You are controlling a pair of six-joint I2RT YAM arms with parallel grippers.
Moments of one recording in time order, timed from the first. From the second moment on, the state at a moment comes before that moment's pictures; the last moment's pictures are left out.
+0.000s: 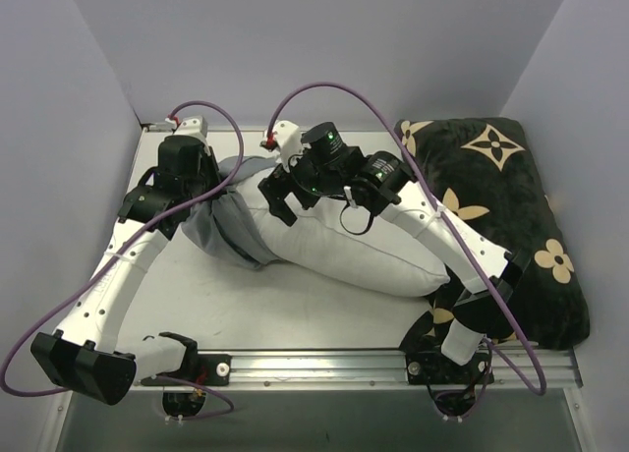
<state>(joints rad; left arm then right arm) -0.33 1.21 1.34 -0.70 -0.17 -0.41 0.88 1.71 1.94 -0.84 -0.09 -0.07</state>
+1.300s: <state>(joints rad) -0.46 0.99 1.30 -0.57 -0.18 -0.38 0.82 1.90 2.10 -1.00 0.07 0.03</state>
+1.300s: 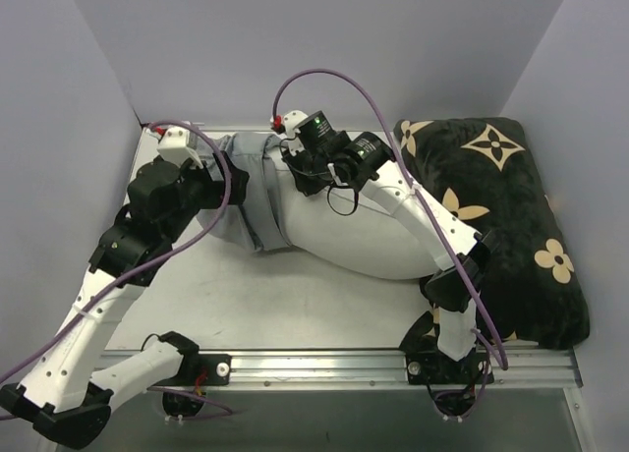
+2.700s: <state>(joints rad) -0.27 1.20 1.20 -0.29 -0.55 -0.43 1.01 1.66 1.84 -0.87 0.11 0.08</state>
